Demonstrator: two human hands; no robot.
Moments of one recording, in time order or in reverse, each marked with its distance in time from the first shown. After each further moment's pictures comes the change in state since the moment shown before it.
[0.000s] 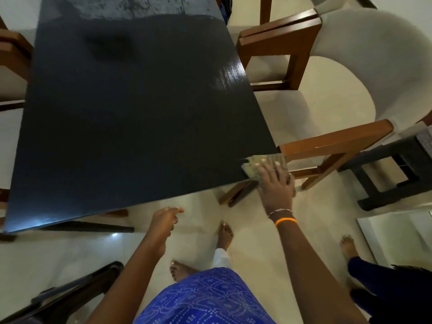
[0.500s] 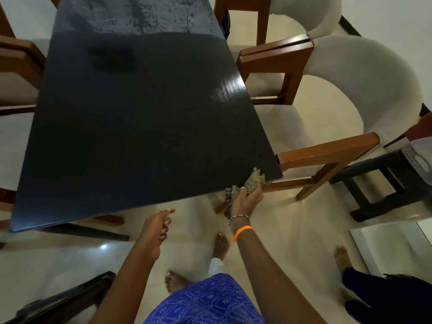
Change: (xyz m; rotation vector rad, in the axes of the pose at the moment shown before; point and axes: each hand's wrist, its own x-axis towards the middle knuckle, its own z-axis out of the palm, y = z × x) left_hand -0.002 -0.009 -0.028 -0.264 -0.058 0.033; right_hand -0.005 -0.119 -0.003 1.126 0.312 0.897
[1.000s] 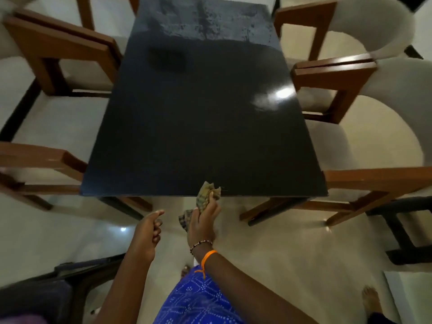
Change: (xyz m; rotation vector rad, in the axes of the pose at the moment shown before) left_hand -0.011 -0.024 -0.101 -0.249 0.259 0.012; right_hand -0.177 0.014 0.062 -0.266 -0.594 -0.195
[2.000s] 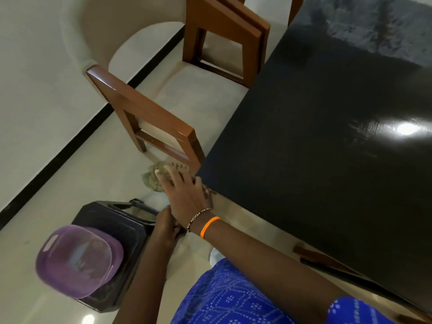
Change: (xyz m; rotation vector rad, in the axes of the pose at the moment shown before) left_hand 0.025 0.039 -0.149 -0.401 0.358 -0.126; right_hand -0.047 -0.097 0.205 -0.836 -0.743 -1.253
